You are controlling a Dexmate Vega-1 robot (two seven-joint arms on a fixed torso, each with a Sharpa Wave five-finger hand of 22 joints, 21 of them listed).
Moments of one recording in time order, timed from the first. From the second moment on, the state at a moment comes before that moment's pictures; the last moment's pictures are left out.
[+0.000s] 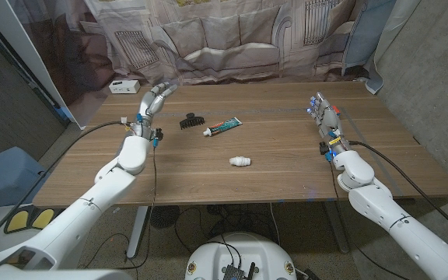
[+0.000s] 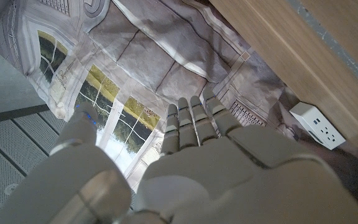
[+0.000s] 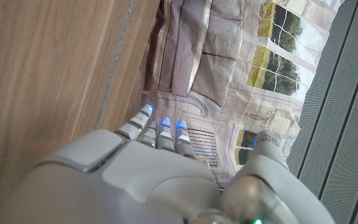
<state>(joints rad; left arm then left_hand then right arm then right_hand) 0.95 0.64 0.31 -1.55 -0.10 -0.28 0.44 0.34 -0.10 0.53 -0.19 0.19 0.32 0.09 0.23 0.18 0.35 0.04 0.26 0.20 0.30 0.05 0.21 0.18 0.29 0.08 0.22 0.17 -1.06 -0.59 -0.29 -1.54 0.56 0.39 -0.13 0.15 0.00 0.28 -0.14 0.19 0.11 0.08 0.20 0.18 0.06 0.12 0.21 0.18 -0.05 0.05 0.22 0.20 0.12 -0.02 0.20 0.17</state>
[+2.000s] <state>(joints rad) 0.80 0.85 0.46 -1.86 0.22 0.42 0.24 0.58 -0.14 0.54 -0.18 0.21 0.33 0.06 0.22 0.18 0.36 0.00 0.24 0.20 0.30 0.01 0.18 0.18 0.26 0.09 0.19 0.17 -1.14 -0.58 -0.27 -1.57 0.56 0.44 -0.14 0.16 0.01 0.28 -0.13 0.19 0.13 0.08 0.20 0.18 0.08 0.12 0.21 0.18 -0.04 0.05 0.22 0.20 0.16 -0.01 0.21 0.17</state>
